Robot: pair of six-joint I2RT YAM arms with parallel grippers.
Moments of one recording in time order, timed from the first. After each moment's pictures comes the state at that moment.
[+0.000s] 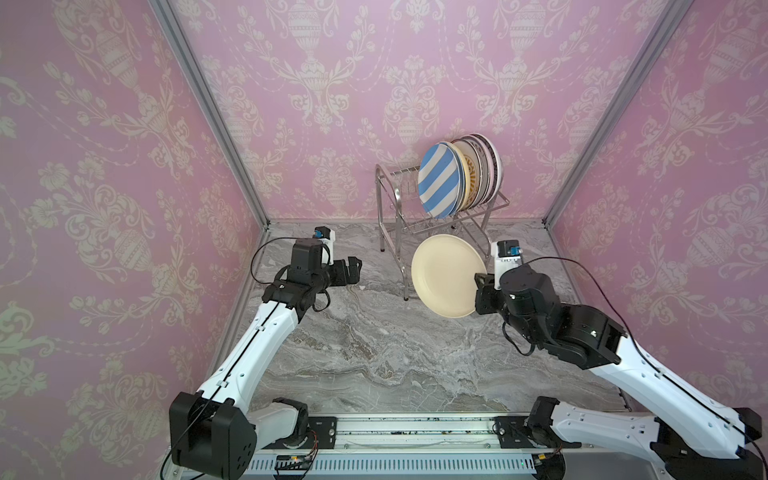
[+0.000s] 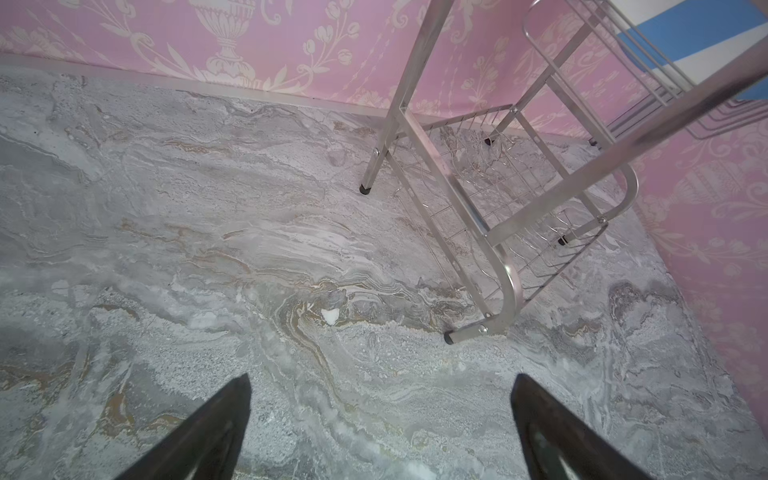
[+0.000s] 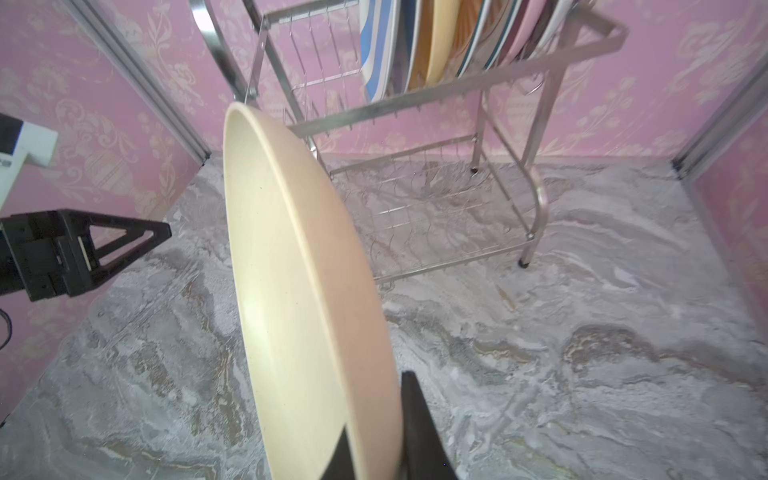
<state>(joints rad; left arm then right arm) -0.22 1.21 1.04 -0.43 0.16 -0.30 0.88 0.99 1.32 -0.83 0.63 0.44</state>
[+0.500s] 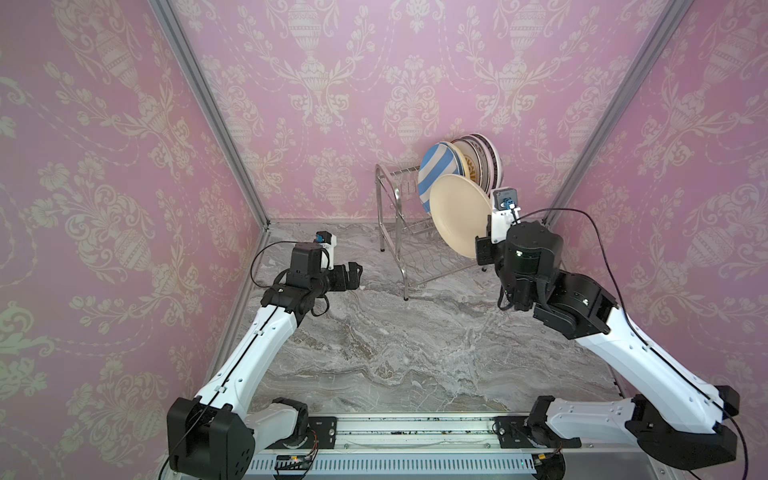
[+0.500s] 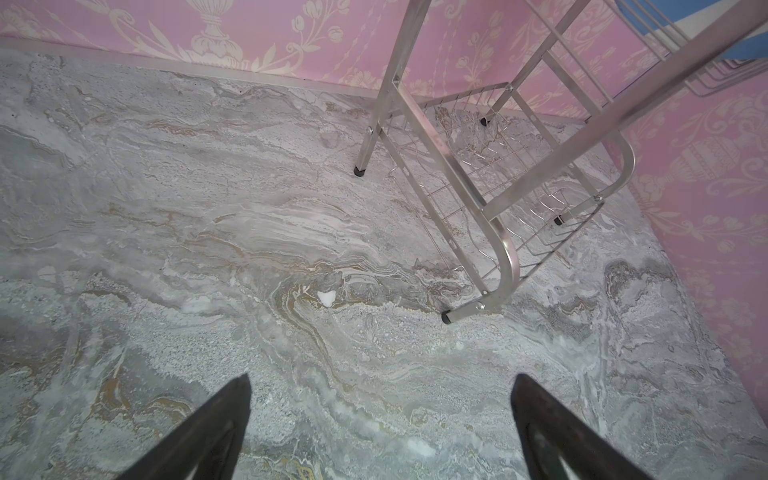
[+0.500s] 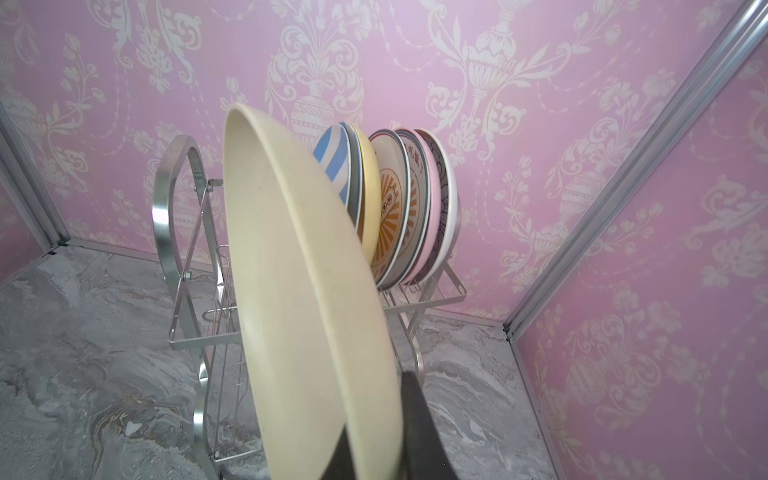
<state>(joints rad) -0.22 1.18 1.01 -0.46 0.19 -0.29 0.84 1.25 1.59 -0.52 0.88 -0.09</state>
